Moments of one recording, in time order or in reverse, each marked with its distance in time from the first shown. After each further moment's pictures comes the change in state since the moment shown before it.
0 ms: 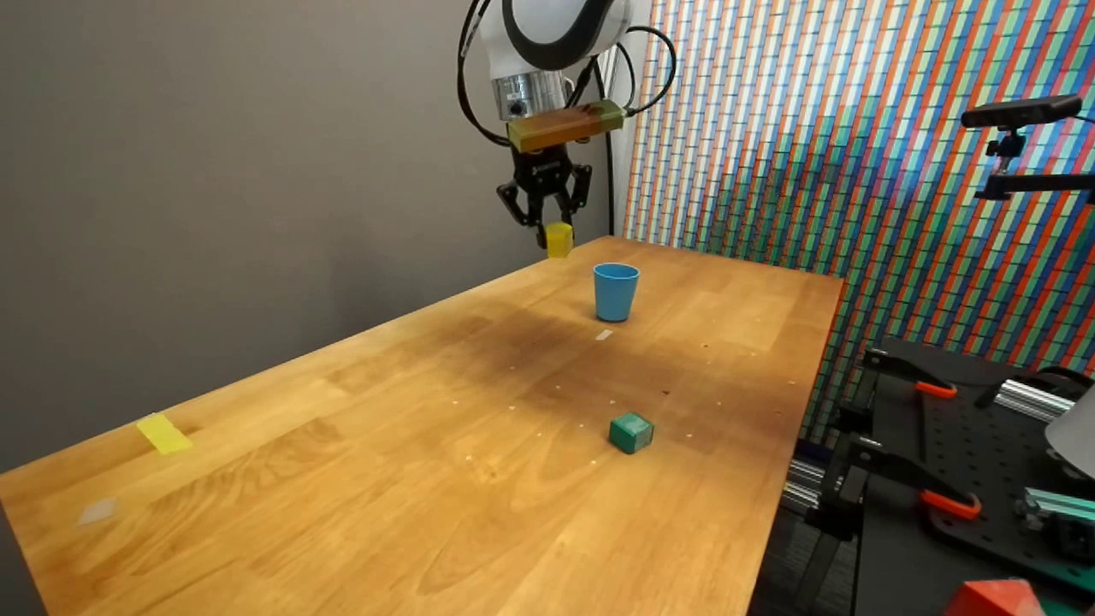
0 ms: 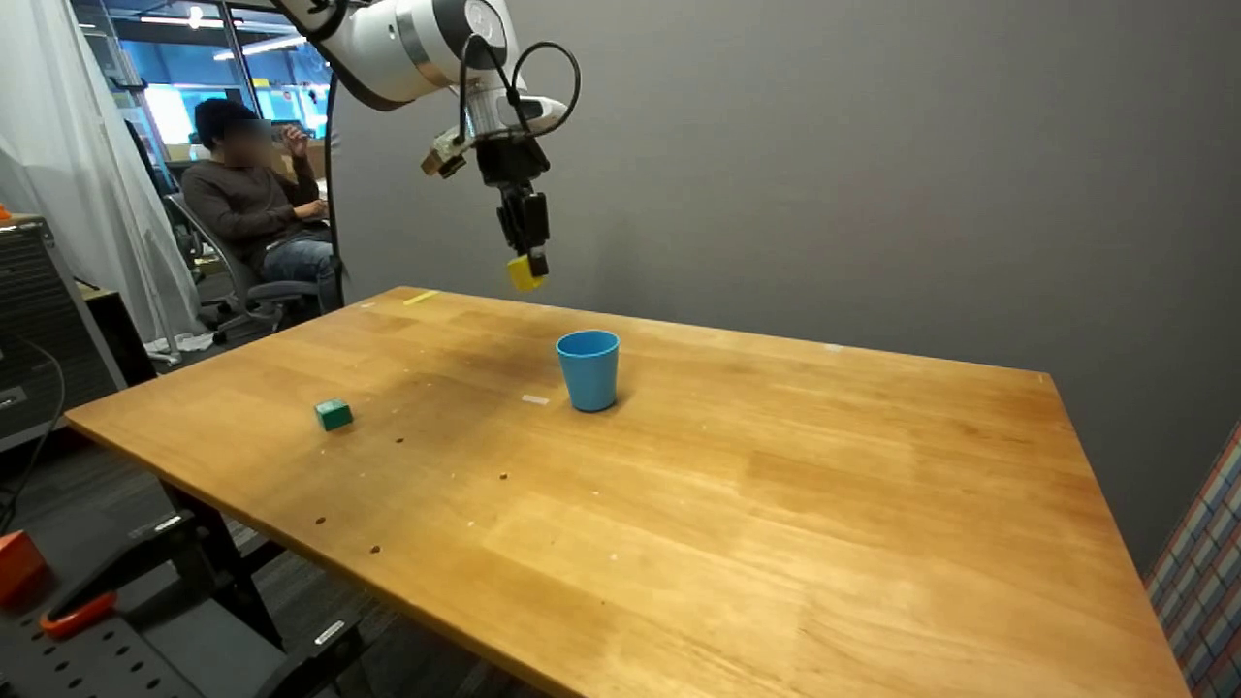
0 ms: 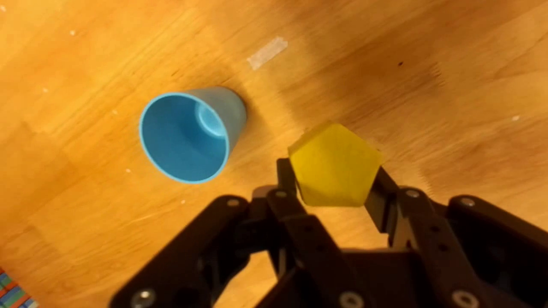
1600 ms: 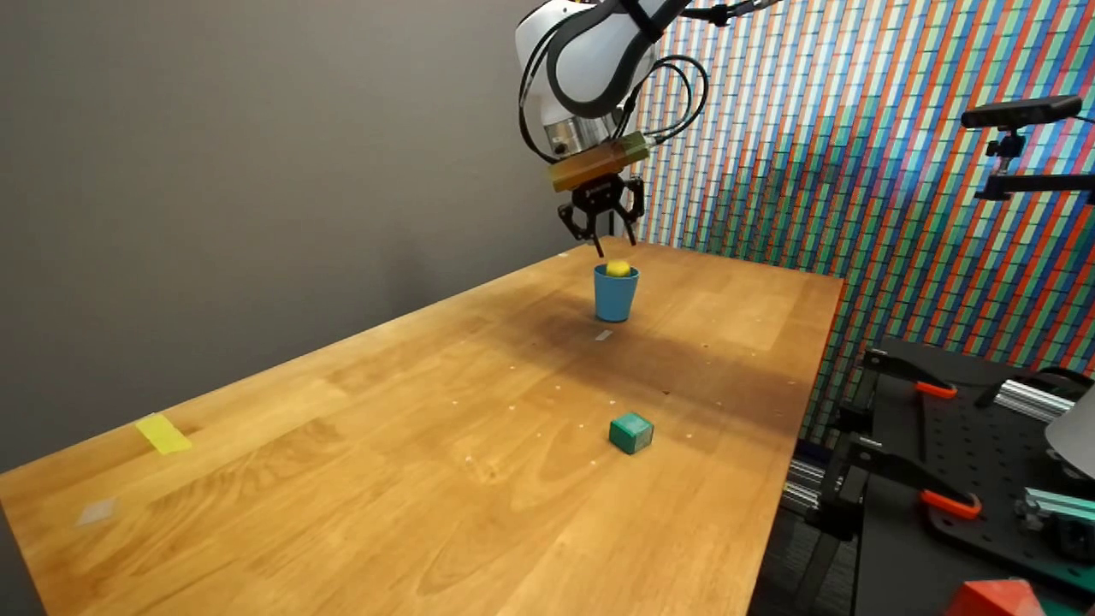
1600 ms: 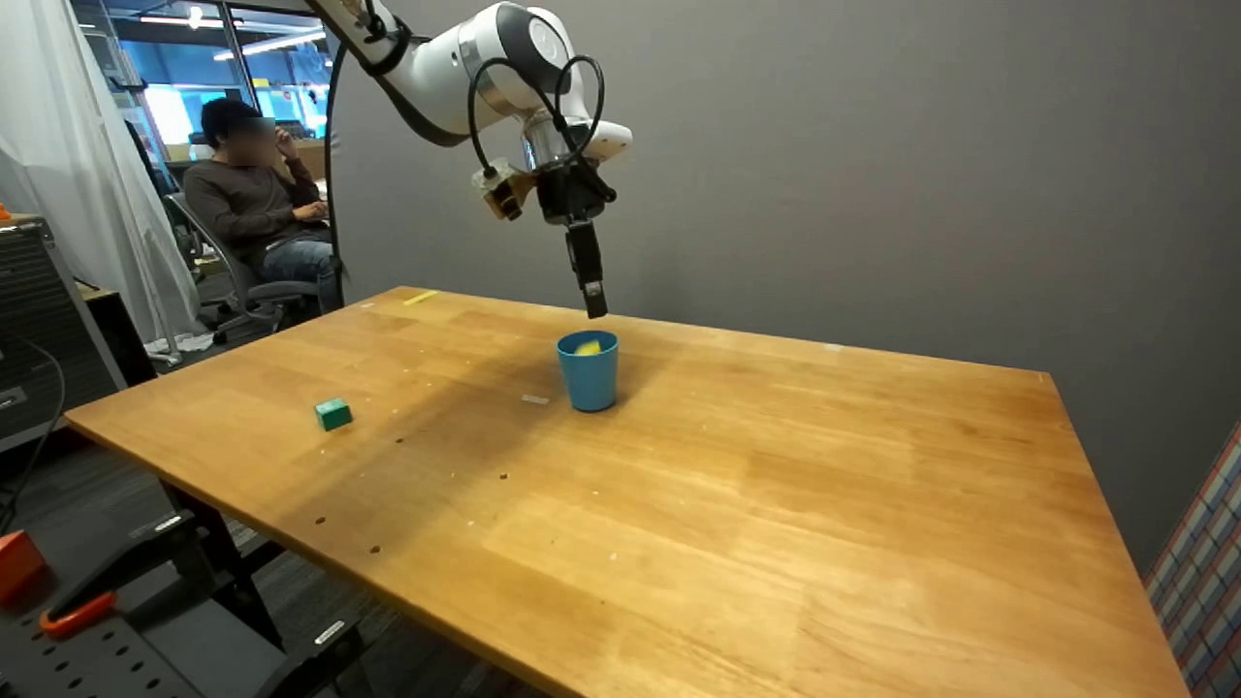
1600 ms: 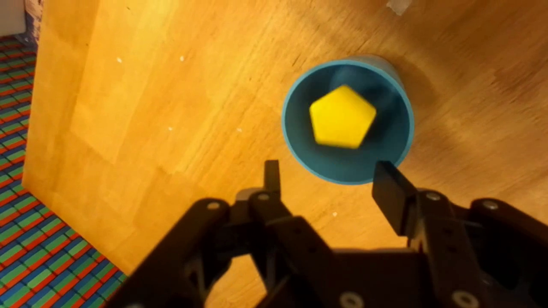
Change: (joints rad) arm -0.110 0.044 -0.027 -0.030 -0.115 -0.073 0.291
